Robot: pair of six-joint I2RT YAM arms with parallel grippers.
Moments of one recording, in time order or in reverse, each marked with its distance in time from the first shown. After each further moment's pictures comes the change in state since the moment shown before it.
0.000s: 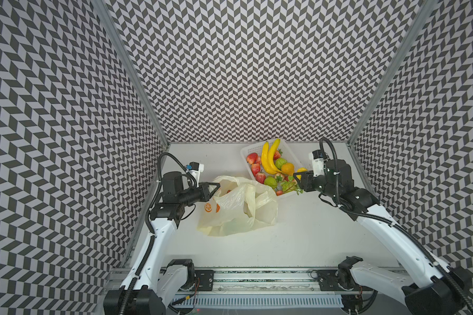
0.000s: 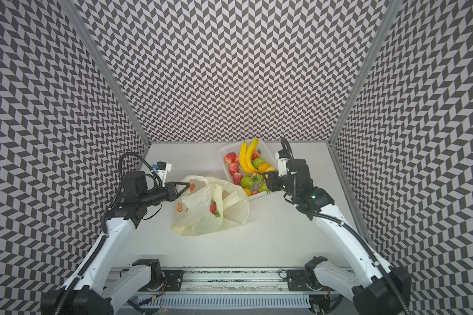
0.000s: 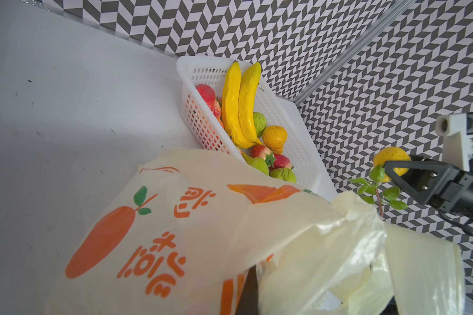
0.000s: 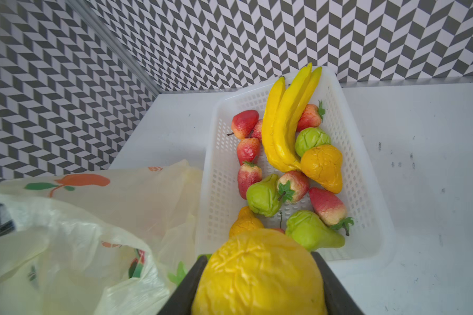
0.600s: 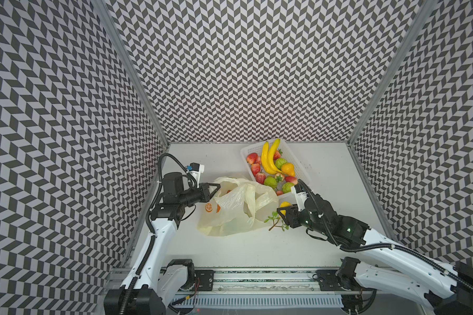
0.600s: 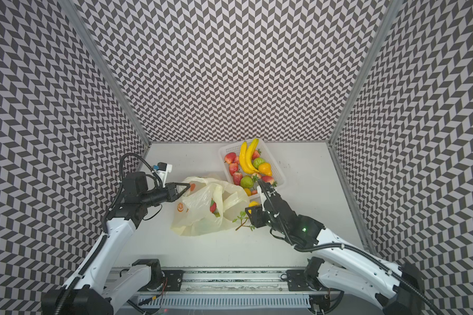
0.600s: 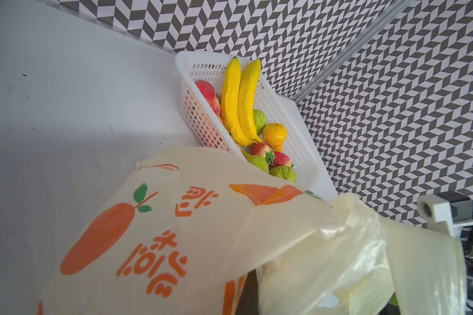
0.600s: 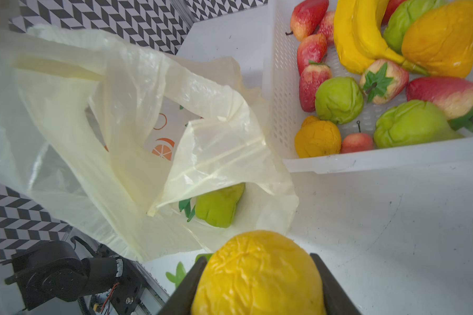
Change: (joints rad) left arm 0.000 0.001 -0.013 0.007 0.007 0.000; right arm 0.435 -0.143 -0.287 0.039 0.209 0.312
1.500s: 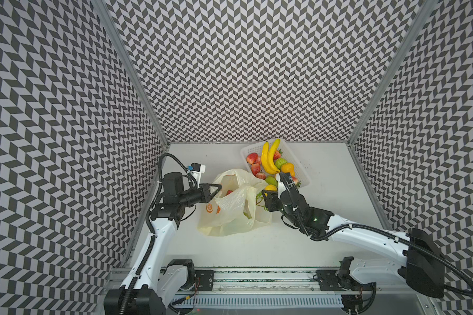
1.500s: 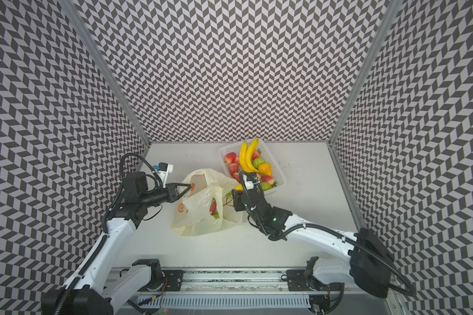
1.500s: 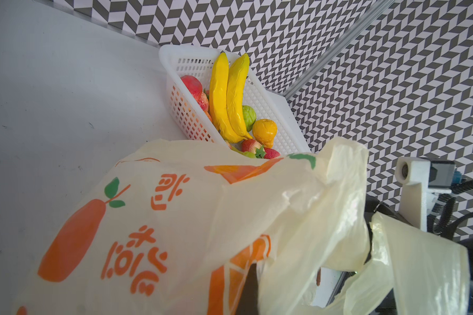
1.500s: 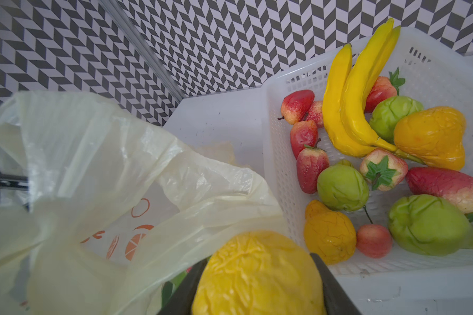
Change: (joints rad) left arm -0.006 0.000 0.000 0.000 0.049 0.000; right arm 0.069 0.383 0.112 0.432 0.301 -0.047
